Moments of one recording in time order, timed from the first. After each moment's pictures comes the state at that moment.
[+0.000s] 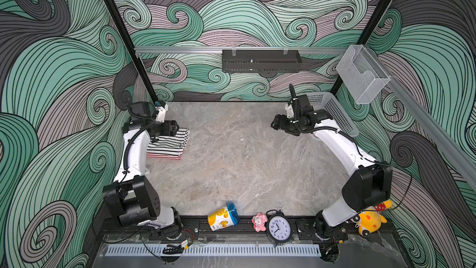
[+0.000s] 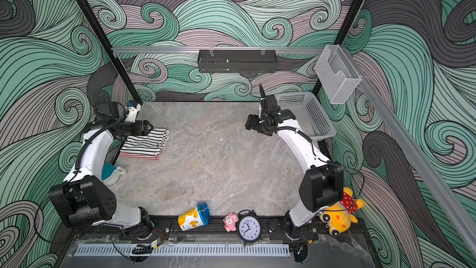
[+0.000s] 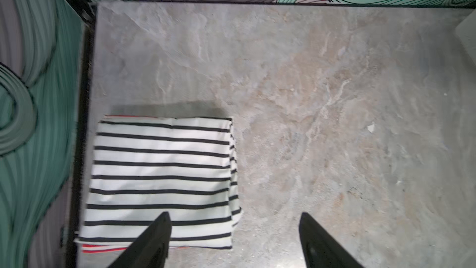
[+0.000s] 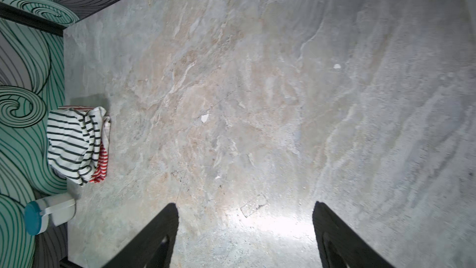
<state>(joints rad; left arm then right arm) 0.28 1.42 1.27 -0.76 0.37 0.25 0.29 1.59 1.46 -0.85 -0.16 0.45</state>
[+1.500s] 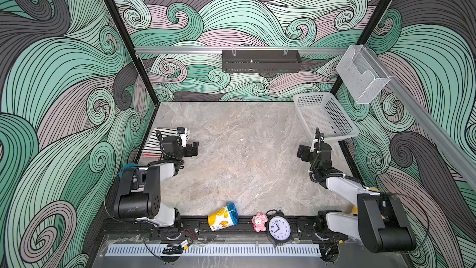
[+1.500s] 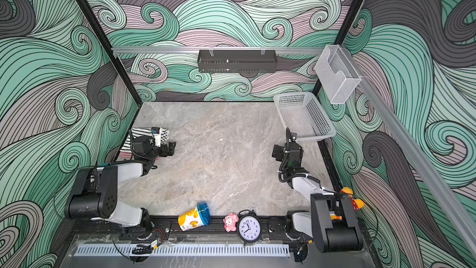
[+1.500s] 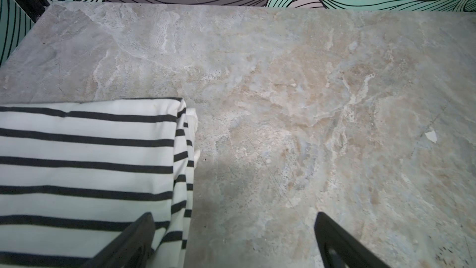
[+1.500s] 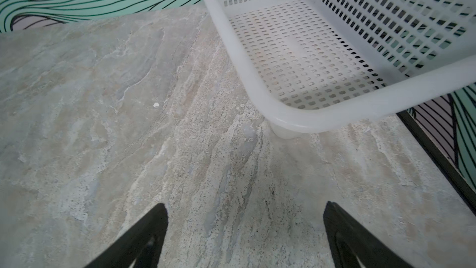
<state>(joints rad) 0.09 1.49 0.49 0.47 0.22 0.06 0.06 1.28 0.39 0.35 0.19 0.11</state>
